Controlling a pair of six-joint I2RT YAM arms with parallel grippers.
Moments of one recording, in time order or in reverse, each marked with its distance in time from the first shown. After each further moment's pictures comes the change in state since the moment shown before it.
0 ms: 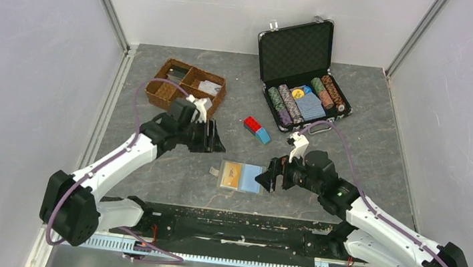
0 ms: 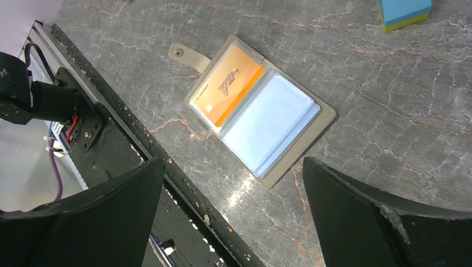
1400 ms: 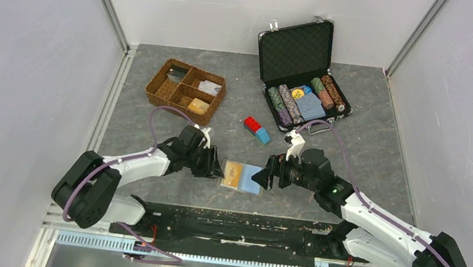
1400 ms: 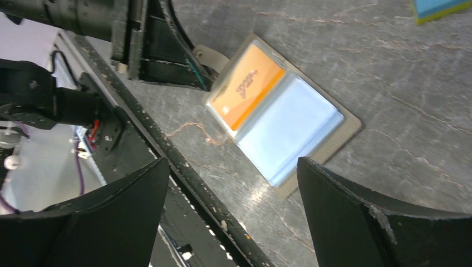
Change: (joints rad) left arm -0.109 0.127 -0.344 0.330 -0.019 -0.116; right arm 0.000 0.066 -0.004 0.059 -0.036 0.067
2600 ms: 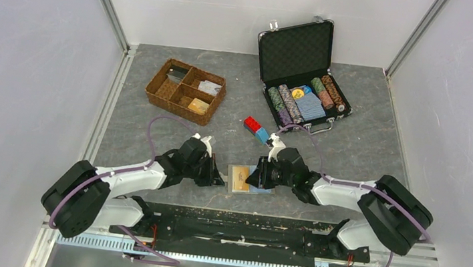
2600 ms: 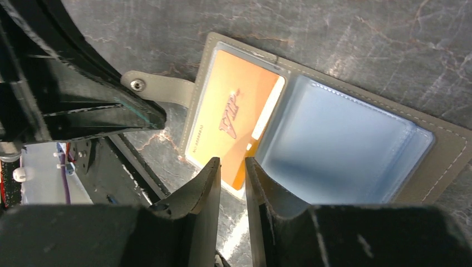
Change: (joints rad) left arm -0.138 -0.102 -0.107 0.109 -0.068 -0.168; right arm 0.051 0.476 -0.011 0.364 -0.015 0.154
